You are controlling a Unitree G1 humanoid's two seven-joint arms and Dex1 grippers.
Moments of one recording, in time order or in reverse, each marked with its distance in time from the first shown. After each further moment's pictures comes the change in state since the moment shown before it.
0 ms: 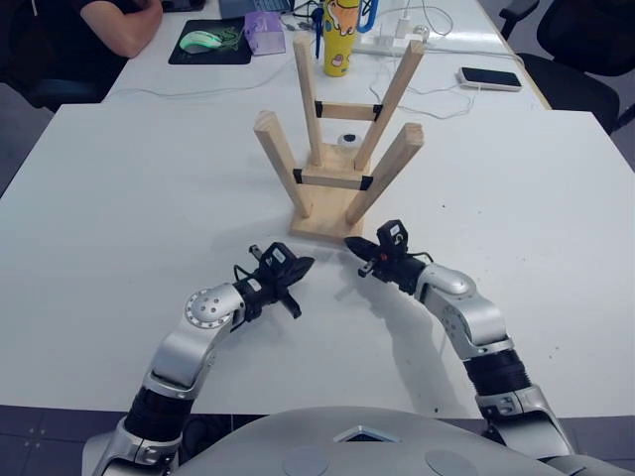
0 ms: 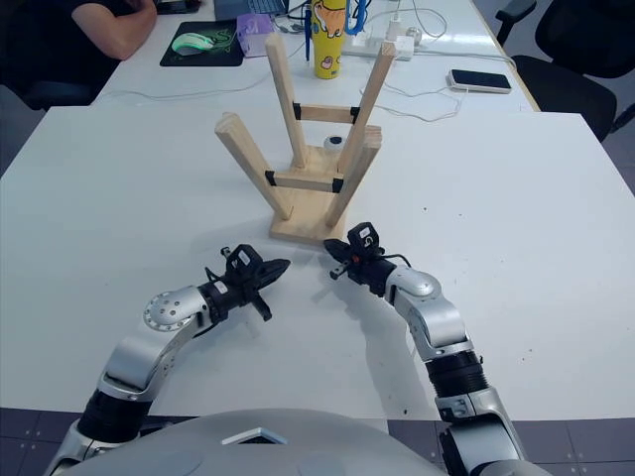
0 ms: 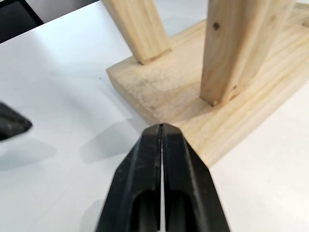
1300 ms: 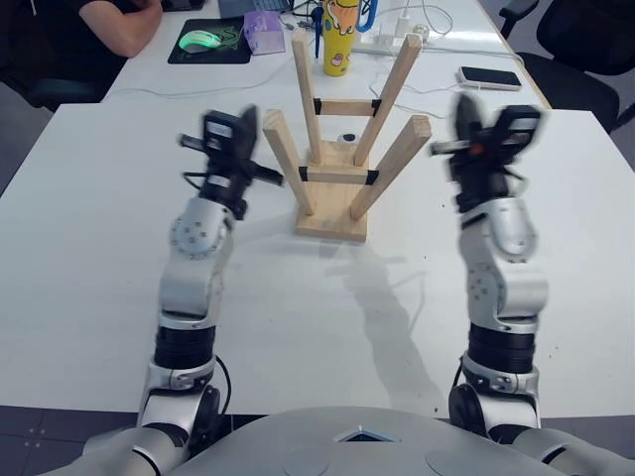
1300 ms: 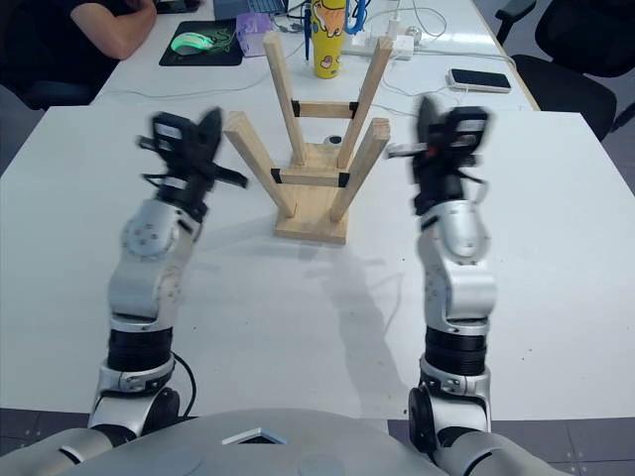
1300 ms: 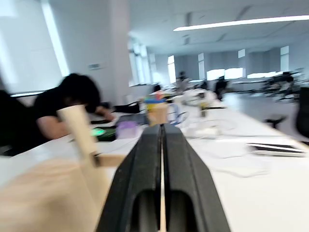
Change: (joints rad) left arm -0.358 -0.226 0.168 0.095 0.076 -0.086 0.390; right arm -0.145 0.205 -0.218 -0.357 -0.030 0.011 -0.428
